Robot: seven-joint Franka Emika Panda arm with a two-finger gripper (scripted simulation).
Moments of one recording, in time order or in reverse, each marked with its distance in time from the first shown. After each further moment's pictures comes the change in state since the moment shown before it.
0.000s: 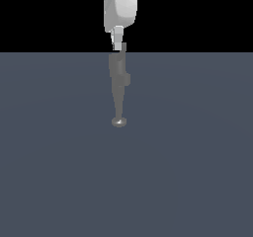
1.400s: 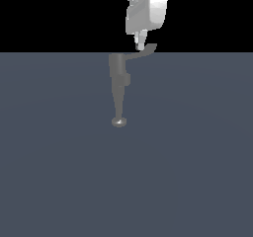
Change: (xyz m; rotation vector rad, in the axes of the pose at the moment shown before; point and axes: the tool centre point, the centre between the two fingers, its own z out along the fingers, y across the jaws) arm 0.078 -0.044 0.000 -0.002 -0.004 -0.013
